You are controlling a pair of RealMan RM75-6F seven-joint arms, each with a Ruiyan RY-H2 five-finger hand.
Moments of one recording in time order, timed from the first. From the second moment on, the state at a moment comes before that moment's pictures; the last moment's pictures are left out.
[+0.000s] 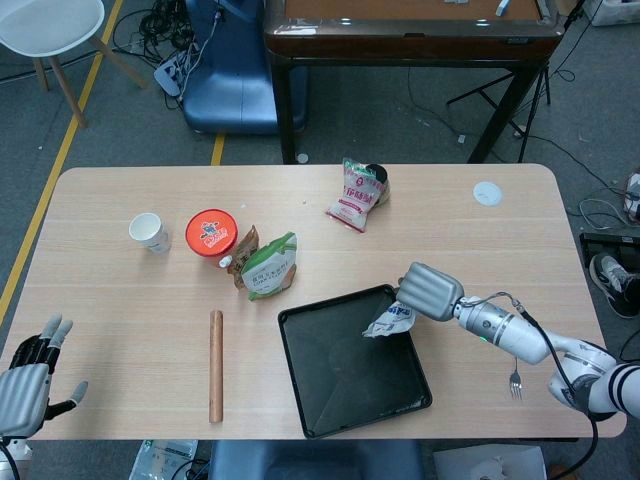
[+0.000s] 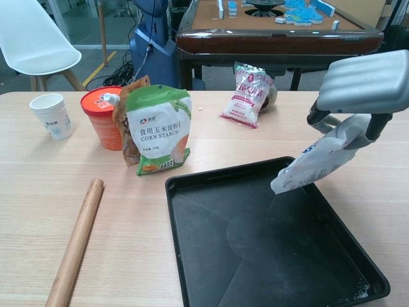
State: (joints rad) left arm -0.01 -1.17 -0.01 -1.68 1.47 1.50 0.07; right arm 0.89 -1.13 -0.08 -1.43 -1.78 0.83 -0.30
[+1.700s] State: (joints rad) left arm 0.00 -1.19 -0.01 -1.66 1.47 1.50 0.07; right arm 1.05 -1.09 -0.01 -1.51 -1.76 0.52 -0.62
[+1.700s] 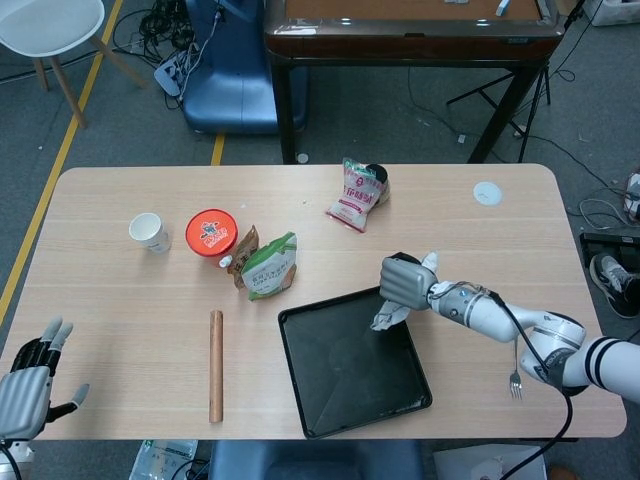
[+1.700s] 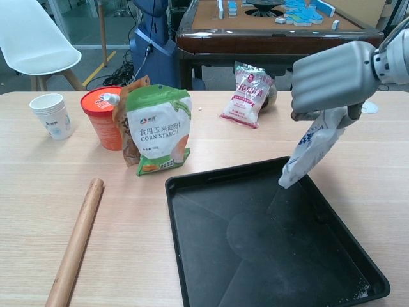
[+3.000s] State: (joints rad) left arm -0.02 -1.18 0.00 -1.72 1.50 1.50 0.12; right arm 0.53 -1.46 -0.03 -0.96 -1.62 1.30 0.26
